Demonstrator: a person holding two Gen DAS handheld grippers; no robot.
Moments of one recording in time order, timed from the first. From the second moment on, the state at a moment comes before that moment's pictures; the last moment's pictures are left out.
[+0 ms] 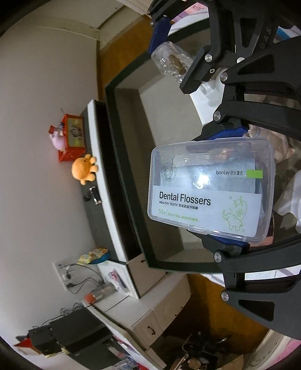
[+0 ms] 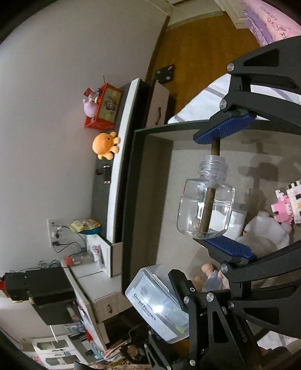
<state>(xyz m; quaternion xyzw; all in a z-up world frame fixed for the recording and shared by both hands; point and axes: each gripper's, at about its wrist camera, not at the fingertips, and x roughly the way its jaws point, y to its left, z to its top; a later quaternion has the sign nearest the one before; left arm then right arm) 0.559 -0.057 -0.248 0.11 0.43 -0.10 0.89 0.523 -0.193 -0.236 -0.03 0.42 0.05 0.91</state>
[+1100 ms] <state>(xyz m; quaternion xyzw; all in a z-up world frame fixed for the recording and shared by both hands) 0.296 -0.015 -0.127 0.06 0.19 -0.07 0.98 0.302 -0.190 -0.126 0.01 0.21 0.11 0.97</state>
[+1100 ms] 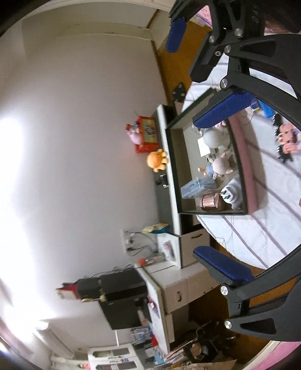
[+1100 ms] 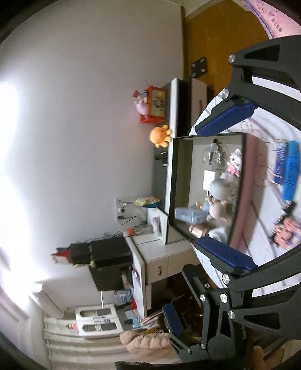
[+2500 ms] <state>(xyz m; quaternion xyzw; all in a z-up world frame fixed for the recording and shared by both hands) 0.248 -0.044 -0.267 0.03 0.36 -0.11 0.93 0.215 -0.221 -0.231 0.02 0.28 0.05 0.96</state>
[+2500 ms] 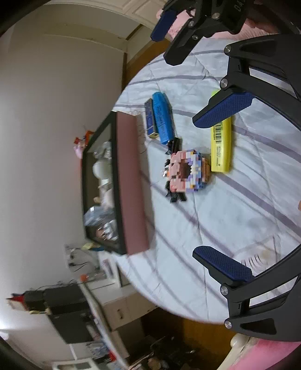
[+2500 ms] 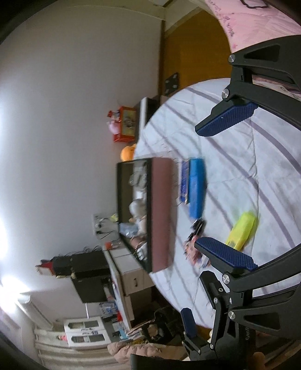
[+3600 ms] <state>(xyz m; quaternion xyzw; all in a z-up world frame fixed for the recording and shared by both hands) 0.281 0.009 -0.289 0.03 0.41 -0.08 0.91 0.302 -0.161 -0.271 -0.05 0.40 0.11 0.91</state>
